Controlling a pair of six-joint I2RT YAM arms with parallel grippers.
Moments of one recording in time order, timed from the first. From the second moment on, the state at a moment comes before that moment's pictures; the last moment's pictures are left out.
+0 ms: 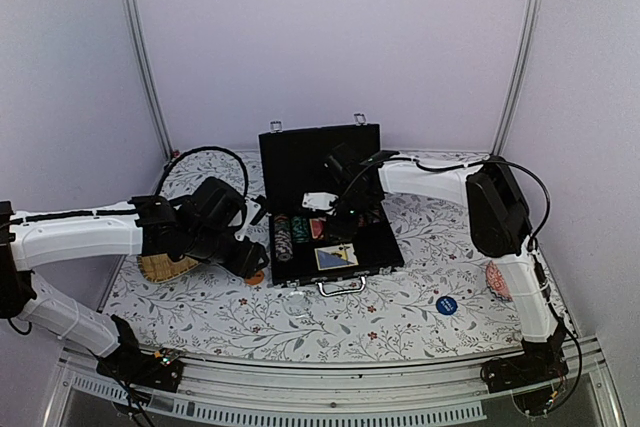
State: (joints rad) left arm -0.87 1.31 0.88 -0.52 -0.13 -0.28; right arm 0.78 2.36 1.97 -0.74 -0.14 -0.69
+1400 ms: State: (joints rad) left arm -1.01 1.66 1.02 -0.59 0.02 -0.26; right arm 0.54 1.52 0.98 -0.56 -0.35 -0.56
